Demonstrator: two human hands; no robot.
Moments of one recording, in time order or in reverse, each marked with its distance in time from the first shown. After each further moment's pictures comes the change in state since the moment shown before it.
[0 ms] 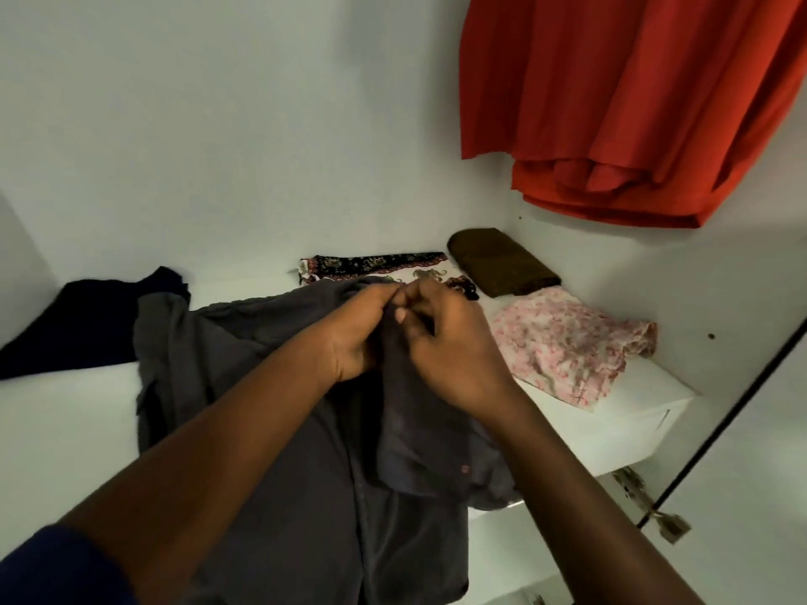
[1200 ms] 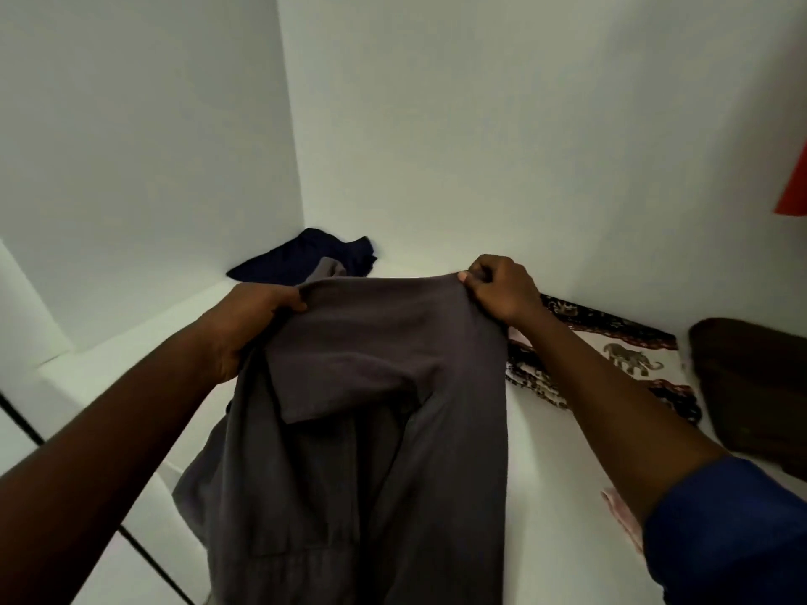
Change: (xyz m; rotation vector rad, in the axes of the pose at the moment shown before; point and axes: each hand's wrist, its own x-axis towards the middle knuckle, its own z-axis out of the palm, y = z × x) left_hand -0.082 -0.026 -0.142 -0.088 1.133 0.016; right_hand 0.266 0.107 0.170 -0.090 -0.480 -0.259
